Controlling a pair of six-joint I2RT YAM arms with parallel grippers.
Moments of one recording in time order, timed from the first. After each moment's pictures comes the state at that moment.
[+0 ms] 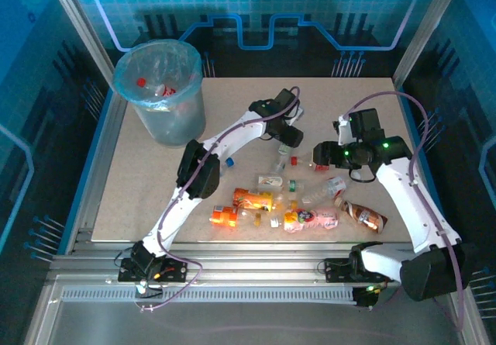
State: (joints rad) left arm -0.67 2.53 2.39 -0.90 0.07 -0.13; right arm 0.18 1.18 1.14 -0.99 -0.25 0.27
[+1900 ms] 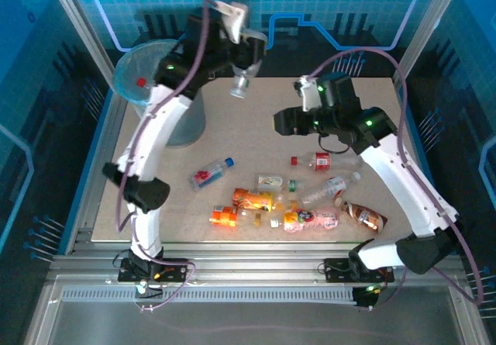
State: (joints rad) left arm -0.45 1.93 2.48 -0.80 0.10 -0.13; right arm 0.54 1.39 1.66 -0.90 -0.22 0.30
